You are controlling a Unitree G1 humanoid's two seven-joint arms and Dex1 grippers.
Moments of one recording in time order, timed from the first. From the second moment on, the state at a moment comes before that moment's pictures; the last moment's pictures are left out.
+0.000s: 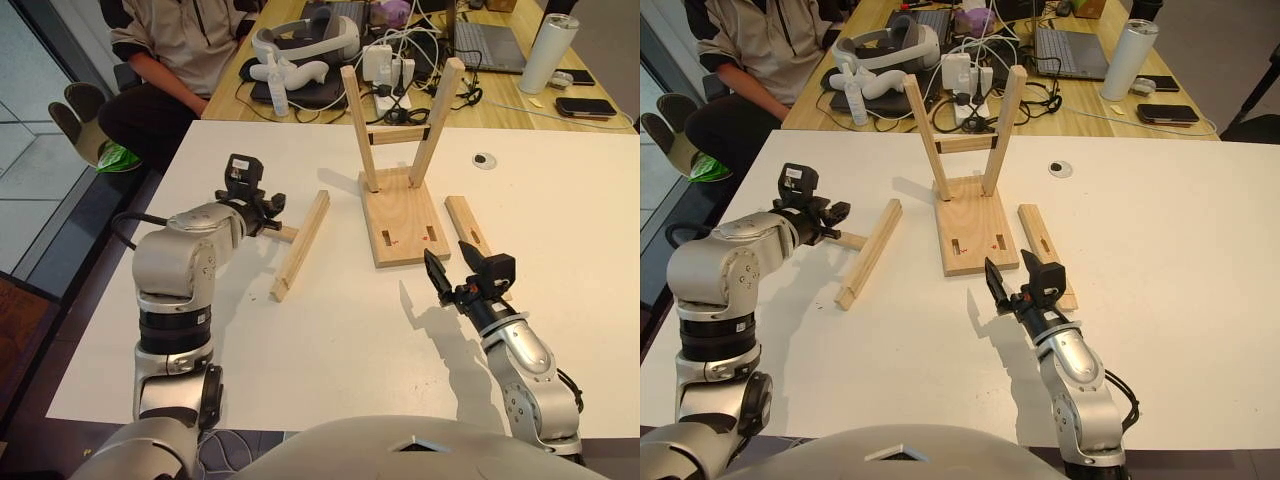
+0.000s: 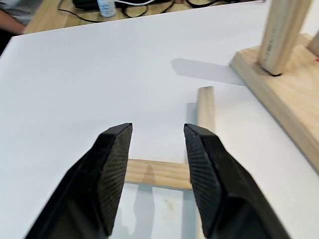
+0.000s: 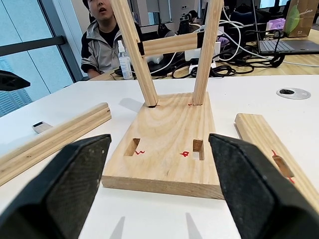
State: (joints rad) left arm -0.42 0.39 0.08 -0.32 -0.30 1.27 -0.21; right arm 0.34 -0.13 0.09 -0.47 0.25 0.26 0.27
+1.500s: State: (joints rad) left arm -0.21 0.64 -0.27 -0.35 -0.04 1.09 -0.18; right arm 0.28 -0.16 0.07 -0.42 0.25 0.30 0.27
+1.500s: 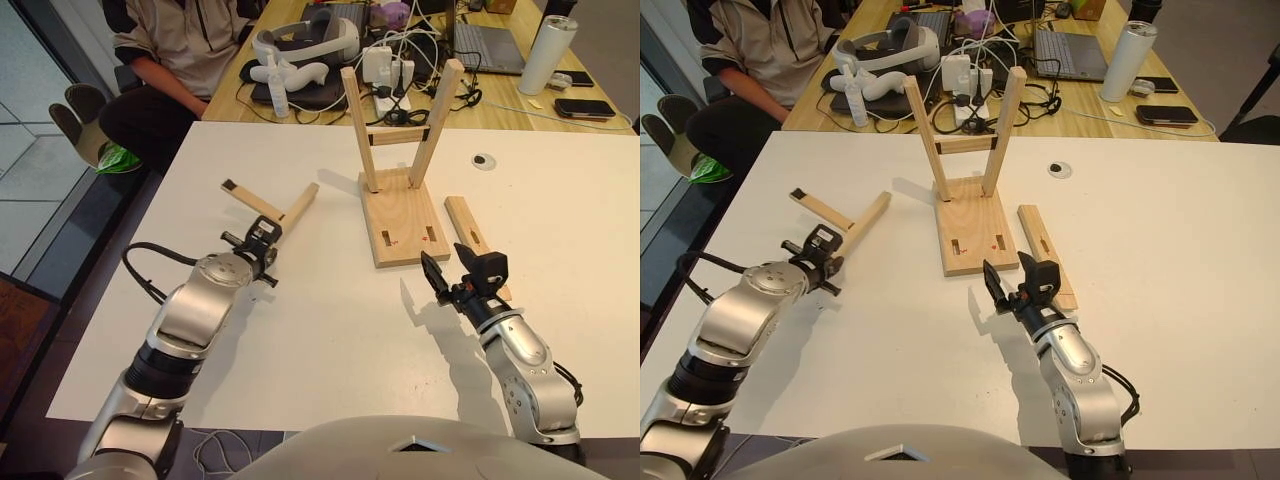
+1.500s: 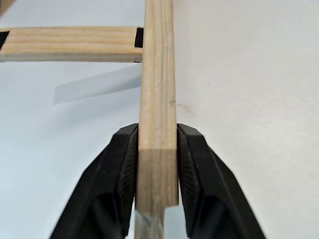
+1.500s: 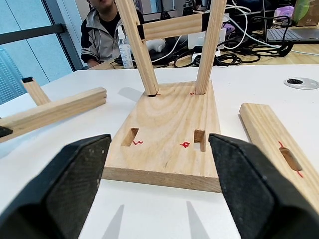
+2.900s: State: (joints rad) left arm -0.38 0.62 -0.27 -0.33 0.81 0.05 0.03; right arm -0.58 0.05 -0.39 -0.14 1.38 0.74 -0.11
